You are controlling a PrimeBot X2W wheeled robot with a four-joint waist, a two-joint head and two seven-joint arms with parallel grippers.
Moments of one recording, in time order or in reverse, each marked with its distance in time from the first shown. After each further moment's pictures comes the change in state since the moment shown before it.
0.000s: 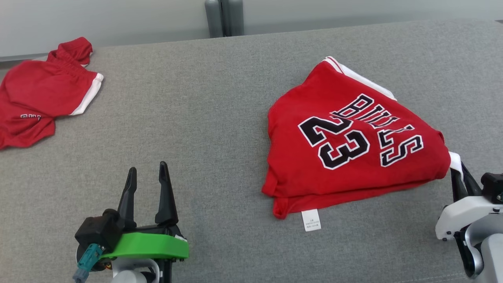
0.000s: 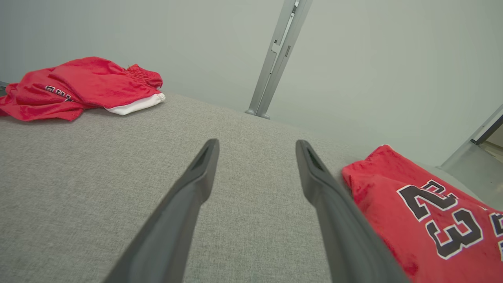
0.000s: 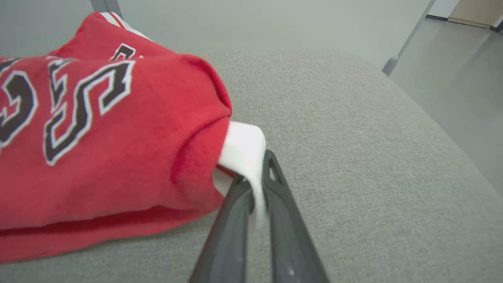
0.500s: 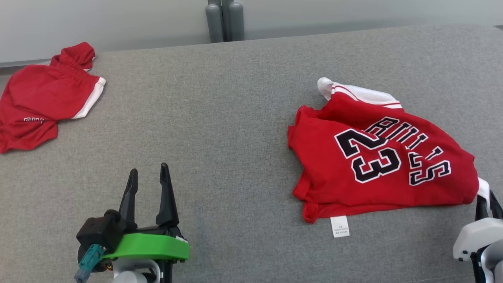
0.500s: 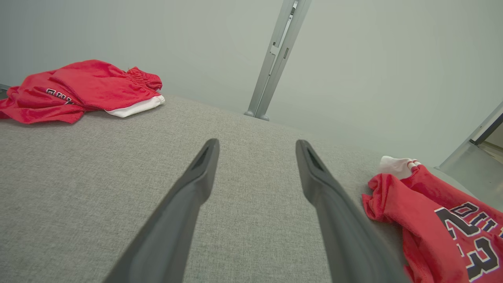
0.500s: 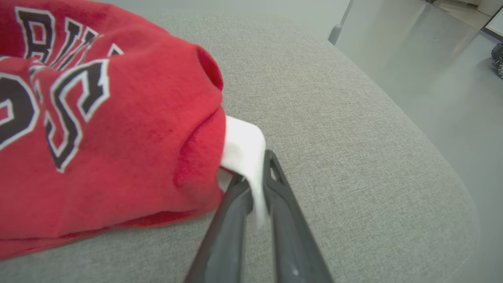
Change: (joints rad) left arm 0.000 0.000 -0.002 0.010 0.000 -0.001 0.000; right arm 0.038 0.094 -0.254 0.053 -0.159 0.000 -0.007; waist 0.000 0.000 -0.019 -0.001
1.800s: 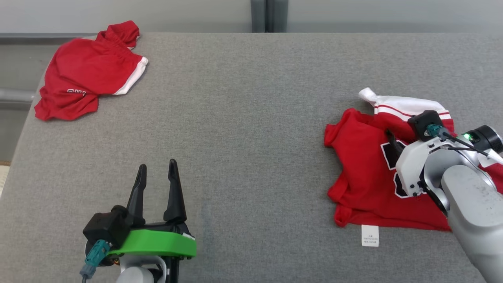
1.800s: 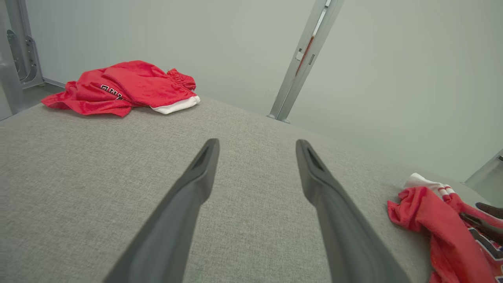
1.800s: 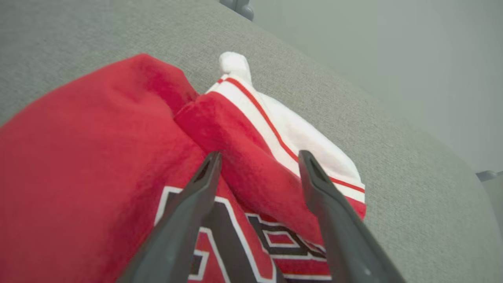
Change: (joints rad) left arm -0.012 0.000 -0.036 -0.004 -0.020 0.001 0.000; right arm -0.429 -0.264 0.789 0.192 0.186 0.000 0.186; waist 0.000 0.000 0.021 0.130
